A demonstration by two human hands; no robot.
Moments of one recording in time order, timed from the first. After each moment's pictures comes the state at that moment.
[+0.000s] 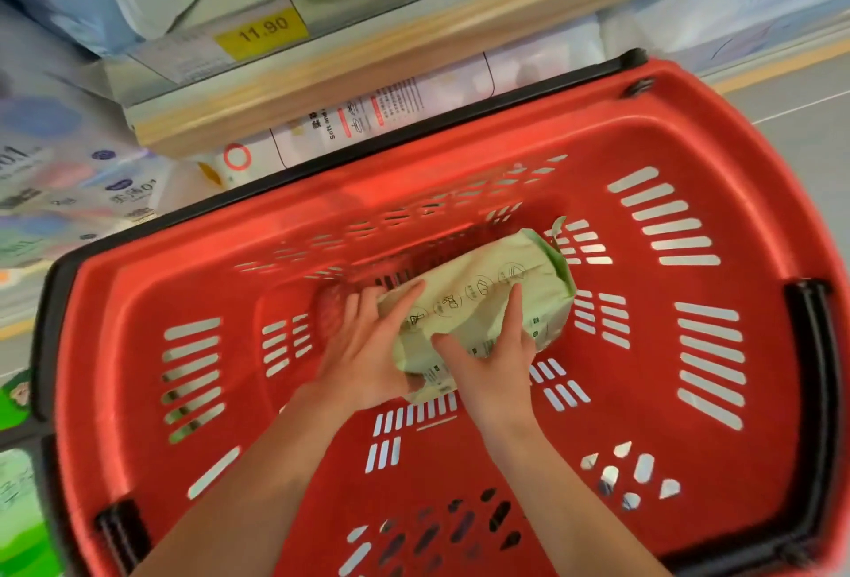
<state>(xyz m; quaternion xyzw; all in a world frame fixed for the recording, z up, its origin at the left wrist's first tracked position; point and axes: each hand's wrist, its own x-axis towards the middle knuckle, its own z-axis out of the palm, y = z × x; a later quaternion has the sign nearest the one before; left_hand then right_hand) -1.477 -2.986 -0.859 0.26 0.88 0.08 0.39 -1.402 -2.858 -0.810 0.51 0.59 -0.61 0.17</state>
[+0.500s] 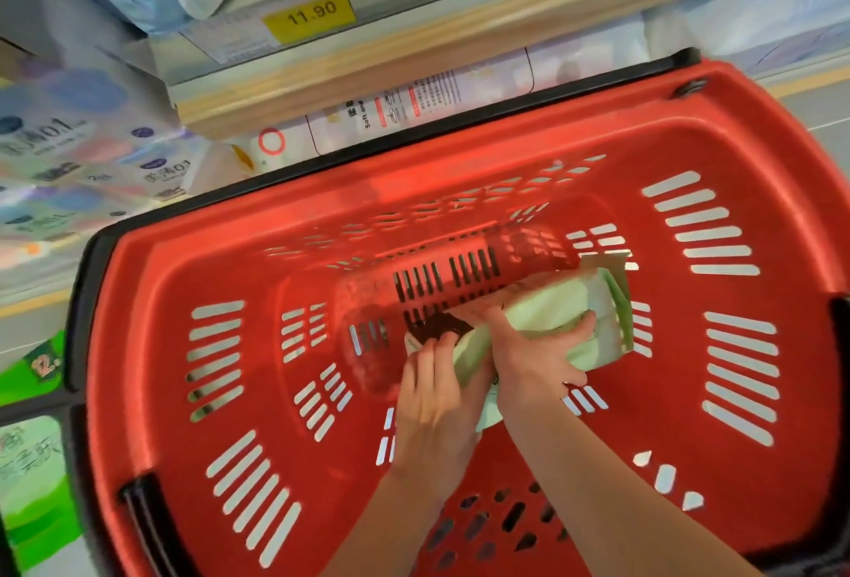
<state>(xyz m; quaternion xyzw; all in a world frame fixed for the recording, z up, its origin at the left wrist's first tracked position) -1.383 -2.960 -0.846 0.30 0.94 0.10 0.12 -1.422 -2.852 -0.837 0.74 0.48 -0.45 0.16</state>
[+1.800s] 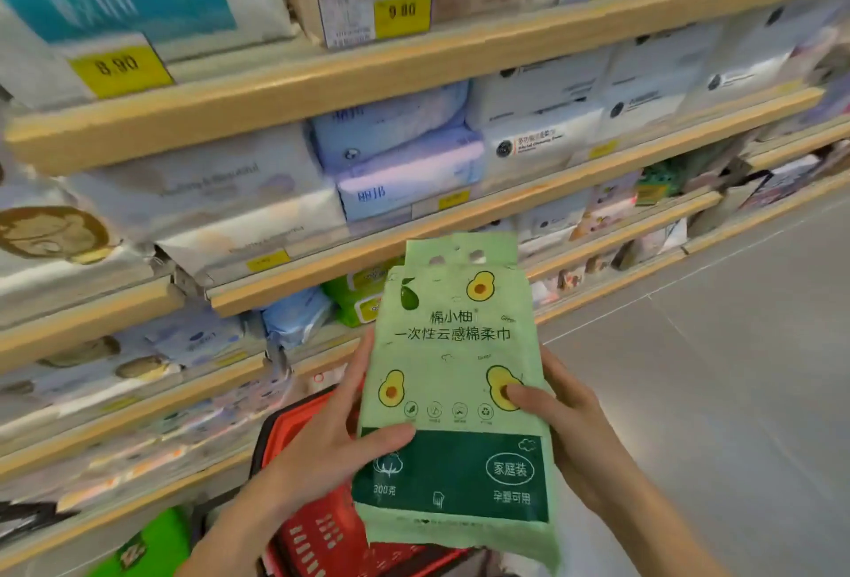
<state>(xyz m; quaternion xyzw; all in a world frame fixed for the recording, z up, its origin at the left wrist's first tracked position) -1.442 -2.956 -0.361 0.22 0.72 0.52 0.39 -1.320 -2.744 -0.359 0.26 0.49 -0.83 0.01</state>
